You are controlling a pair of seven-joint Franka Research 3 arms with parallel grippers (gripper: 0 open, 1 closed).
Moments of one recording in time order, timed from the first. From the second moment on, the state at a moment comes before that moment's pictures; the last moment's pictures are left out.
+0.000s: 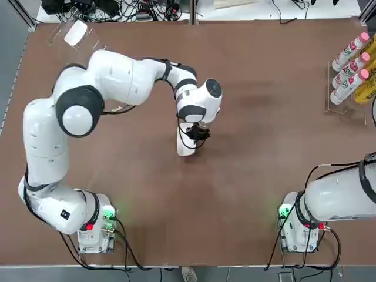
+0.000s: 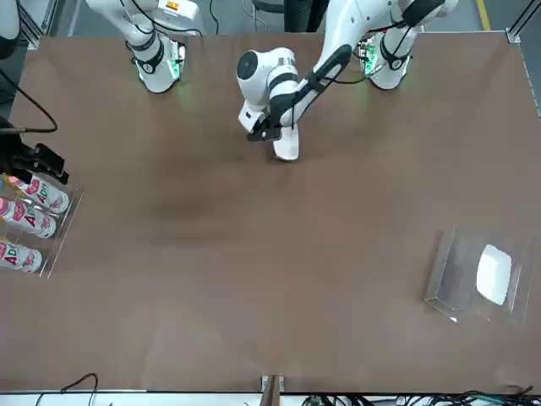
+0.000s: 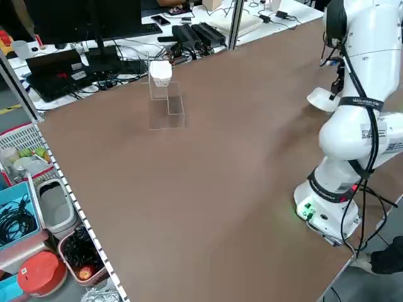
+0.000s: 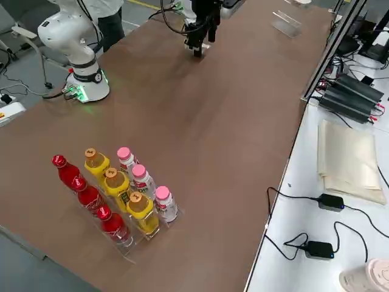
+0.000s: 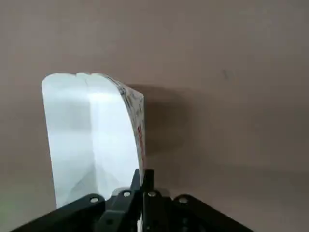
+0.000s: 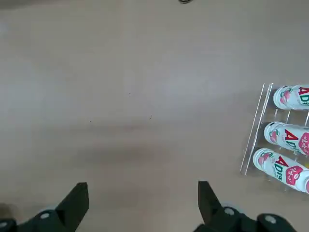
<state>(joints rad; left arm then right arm) -0.51 0.72 -0.70 -1.72 0.51 2.05 -1.43 0.01 0.06 -0.06 -1.54 0.03 1.66 -0.01</state>
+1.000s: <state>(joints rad) -0.62 0.88 -0.49 -1.38 0.56 2.10 -1.18 0.01 0.06 -0.06 -1.54 0.03 1.66 -0.01</state>
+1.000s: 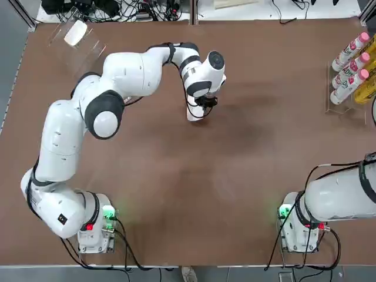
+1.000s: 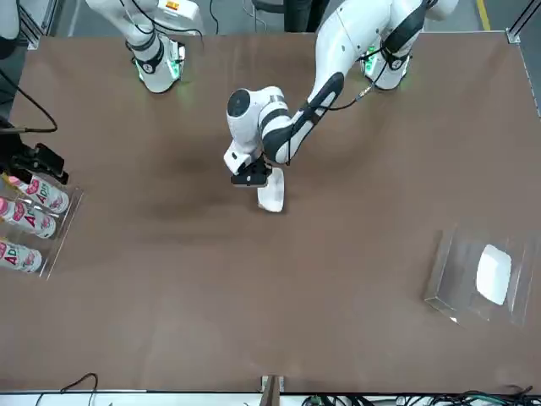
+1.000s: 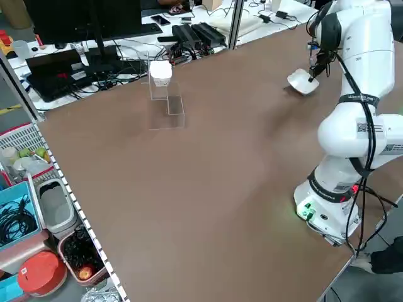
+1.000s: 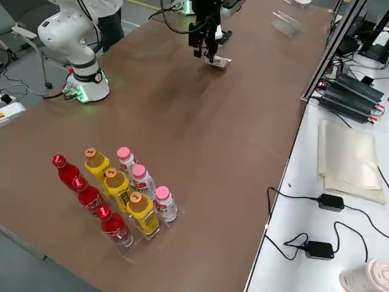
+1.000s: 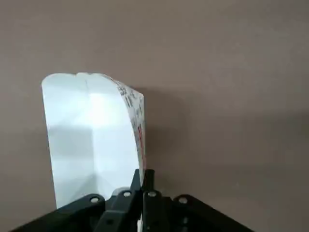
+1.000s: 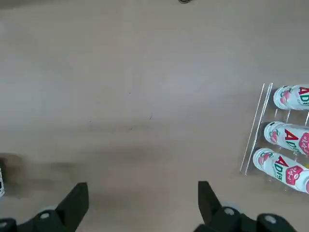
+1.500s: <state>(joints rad) -0.62 0.87 -0.49 -1.35 0.52 2.10 -1.16 0.01 0.06 -0.06 -1.54 0.03 1.66 -0.01</state>
